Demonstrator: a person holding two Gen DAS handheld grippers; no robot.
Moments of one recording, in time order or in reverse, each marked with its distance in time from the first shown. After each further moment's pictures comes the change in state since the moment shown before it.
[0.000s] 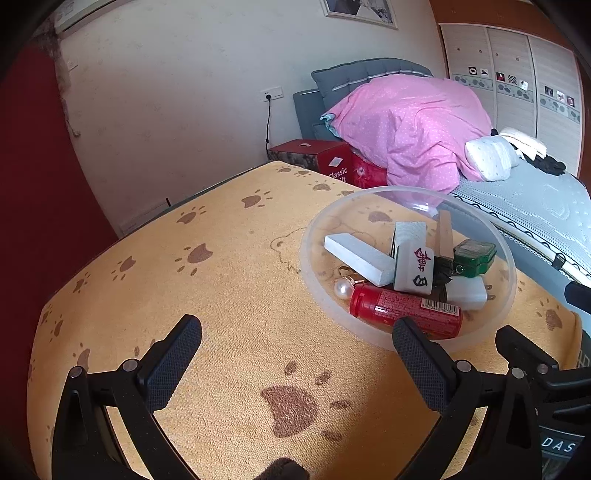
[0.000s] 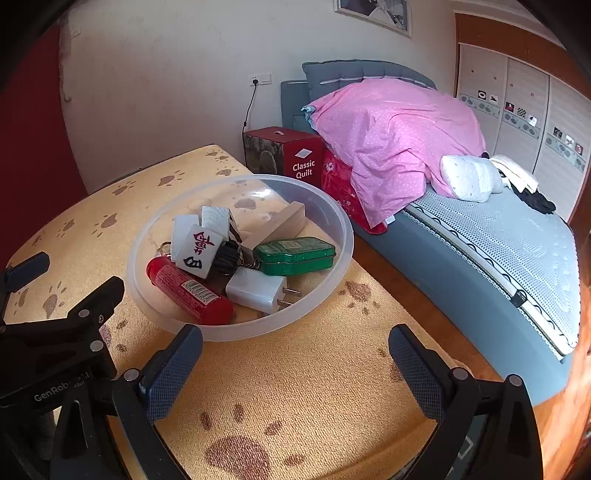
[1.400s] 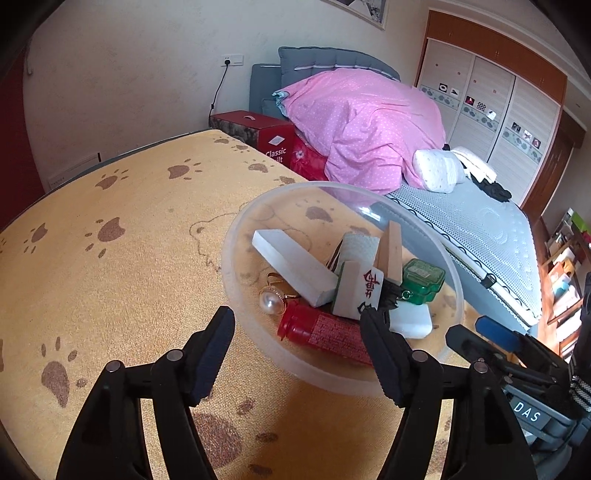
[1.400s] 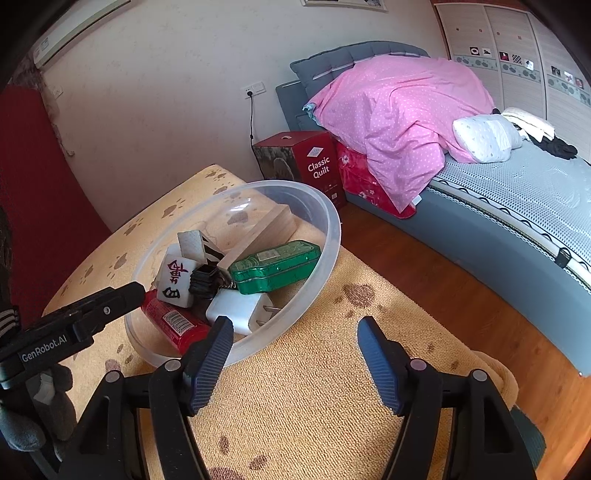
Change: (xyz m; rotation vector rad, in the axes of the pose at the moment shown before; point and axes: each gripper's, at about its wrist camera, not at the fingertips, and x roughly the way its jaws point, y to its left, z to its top) left arm 0.041 0.002 0.019 -0.130 0.104 -0.339; right arm 0.035 -0.043 0.001 0.190 -0.014 0.195
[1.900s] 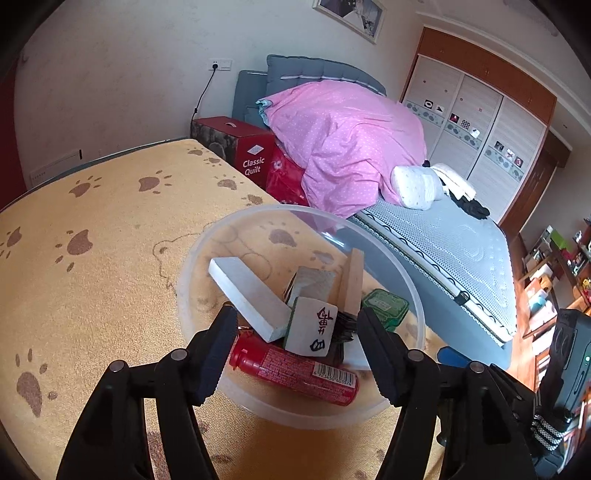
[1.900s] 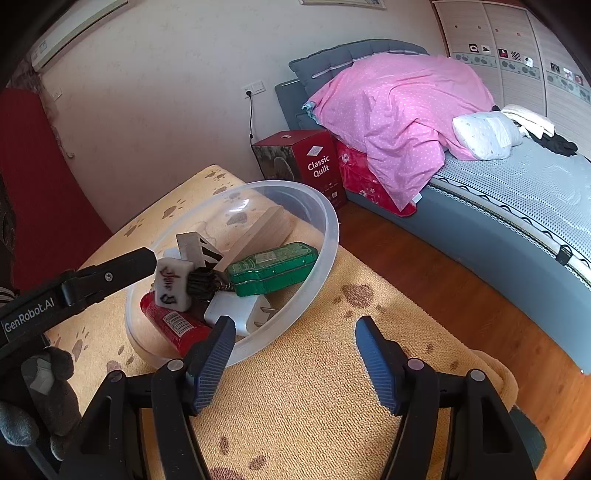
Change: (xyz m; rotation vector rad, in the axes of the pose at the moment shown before) left arm 0.001 -0.012 0.021 -0.045 -0.038 -0.114; right arm -0.001 -0.001 0.000 0.010 0.004 0.006
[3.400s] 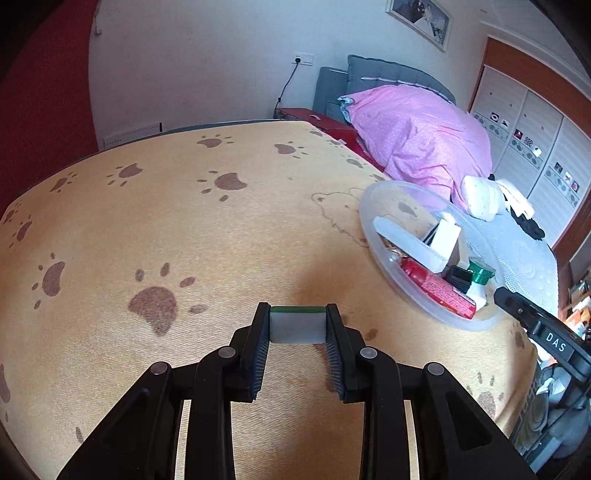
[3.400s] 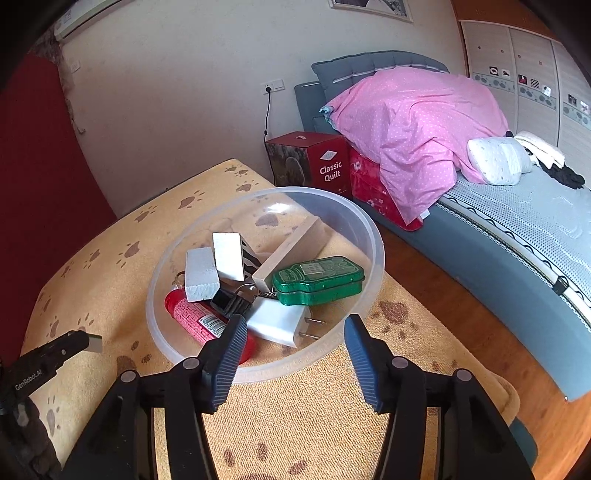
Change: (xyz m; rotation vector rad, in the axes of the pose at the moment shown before) left arm -0.067 0.088 -0.056 -0.121 0.014 0.233; right arm -0.002 0.036 0.008 -0.100 0.002 -0.022
